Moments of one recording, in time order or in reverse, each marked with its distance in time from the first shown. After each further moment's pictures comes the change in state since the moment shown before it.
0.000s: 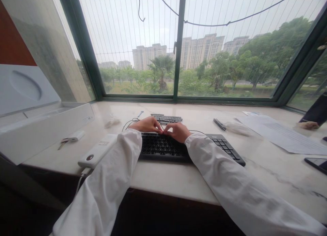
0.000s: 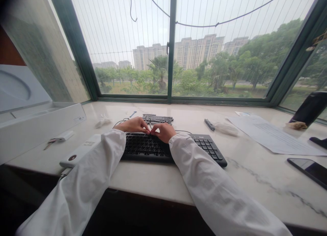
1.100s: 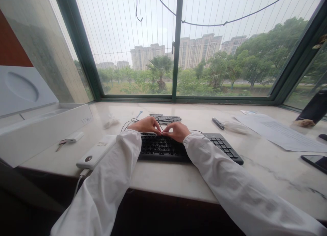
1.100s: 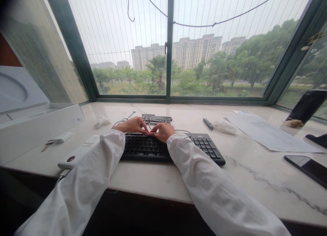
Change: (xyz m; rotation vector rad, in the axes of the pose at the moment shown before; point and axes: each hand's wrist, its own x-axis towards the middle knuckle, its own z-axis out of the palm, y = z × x) left_hand 0.000 0.005 0.000 0.121 0.059 0.023; right_hand -0.004 -0.013 -0.011 -0.099 -0.052 0.123
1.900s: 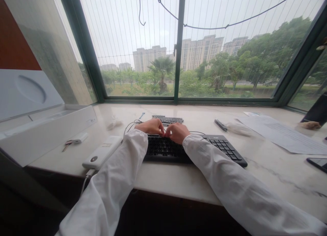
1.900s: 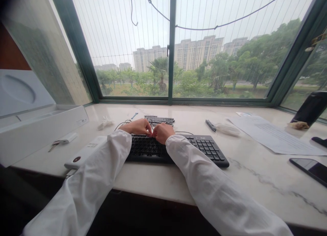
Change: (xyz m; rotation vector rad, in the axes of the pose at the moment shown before) left_hand 0.006 0.011 0.001 -0.011 -0.074 -0.151; right_hand 0.003 -0.022 -0.006 -0.195 -0.097 -0.007
